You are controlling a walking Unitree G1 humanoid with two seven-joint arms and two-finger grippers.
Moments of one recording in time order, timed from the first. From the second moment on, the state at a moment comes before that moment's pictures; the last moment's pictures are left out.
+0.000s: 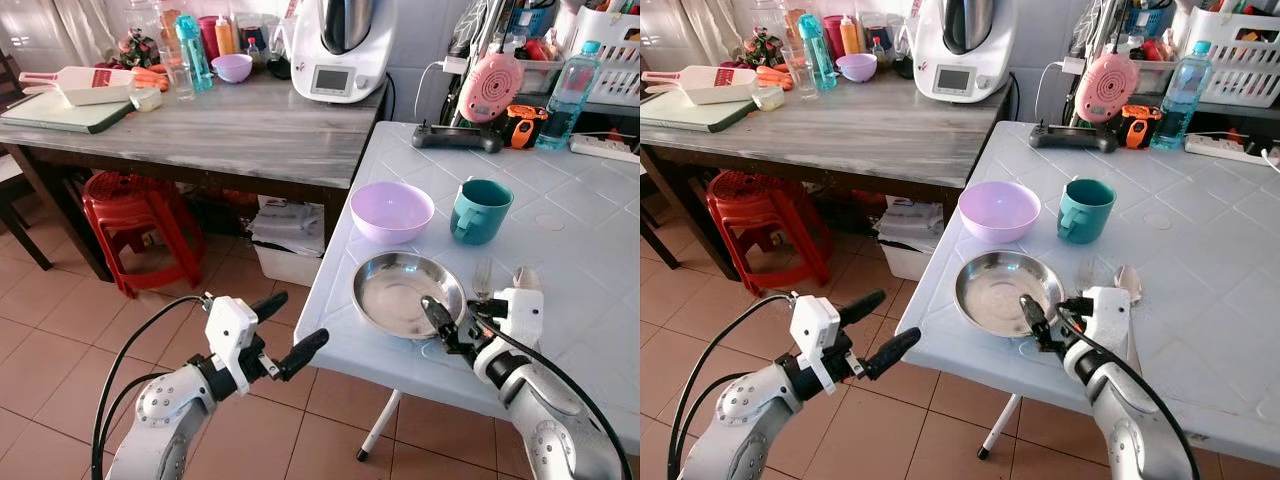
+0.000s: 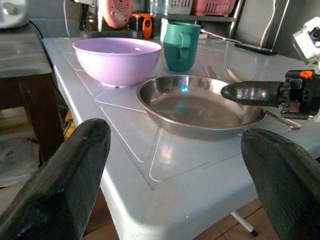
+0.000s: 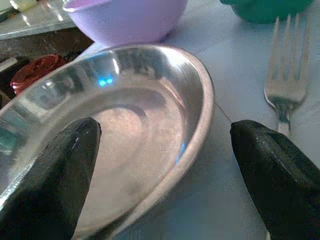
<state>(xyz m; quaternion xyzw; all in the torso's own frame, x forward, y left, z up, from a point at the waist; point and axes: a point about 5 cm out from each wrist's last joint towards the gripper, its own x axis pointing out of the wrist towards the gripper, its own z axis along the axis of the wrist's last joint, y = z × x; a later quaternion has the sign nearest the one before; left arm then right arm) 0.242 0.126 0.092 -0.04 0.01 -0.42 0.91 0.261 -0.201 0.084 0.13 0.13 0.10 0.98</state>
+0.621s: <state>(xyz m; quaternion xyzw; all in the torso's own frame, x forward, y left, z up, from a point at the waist) 0.240 0.126 0.093 -0.05 0.01 -0.43 0.90 0.273 -0.206 0.084 0.16 0.13 0.09 0.97</state>
